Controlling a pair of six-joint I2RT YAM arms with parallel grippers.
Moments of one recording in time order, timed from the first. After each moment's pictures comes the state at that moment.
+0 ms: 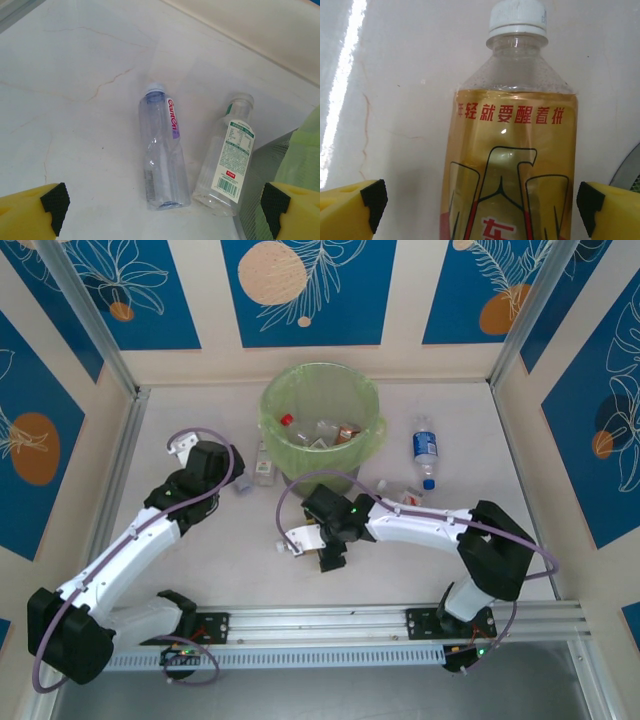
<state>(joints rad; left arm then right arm) -0.45 1.09 0.88 -0.51 -0.50 -0.78 0.99 1.58 0.98 -0.55 -0.06 -0.90</state>
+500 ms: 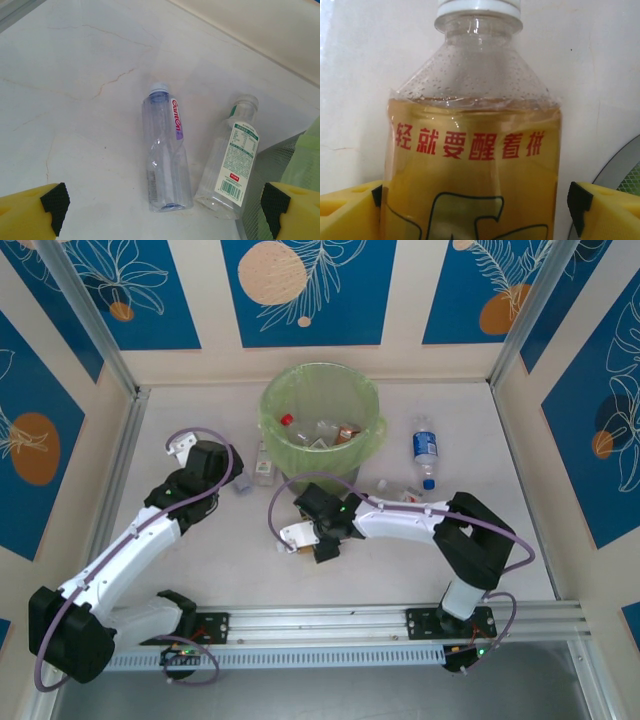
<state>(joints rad) -0.44 1.10 0.88 -0.51 -0.50 -0.79 0.98 1.69 1.01 -0.46 0.02 -0.96</state>
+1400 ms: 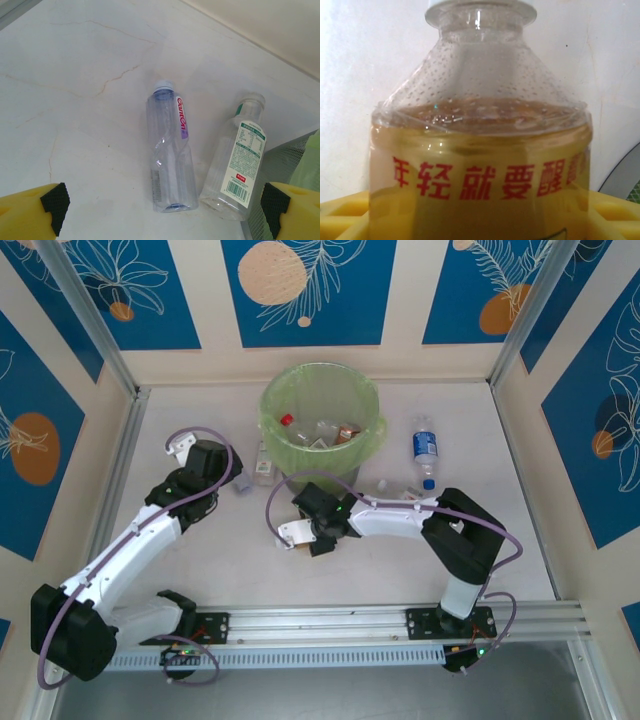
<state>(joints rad) -0.42 1.11 0.88 -0.51 -0.49 -0.79 0.97 1.74 1.01 -0.40 0.01 -0.92</state>
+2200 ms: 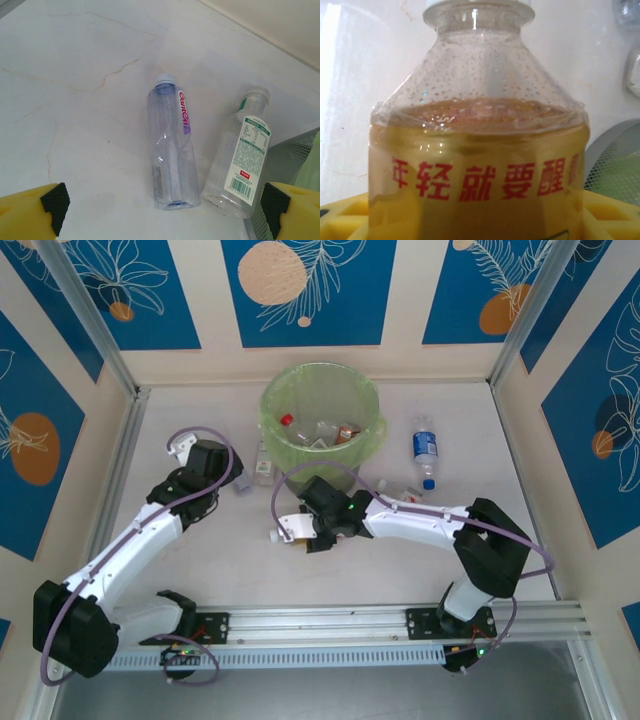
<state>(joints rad) -0.41 1.13 0.87 -0.51 -0.46 -0.79 0.99 1.59 1.01 -0.45 -0.06 -0.81</state>
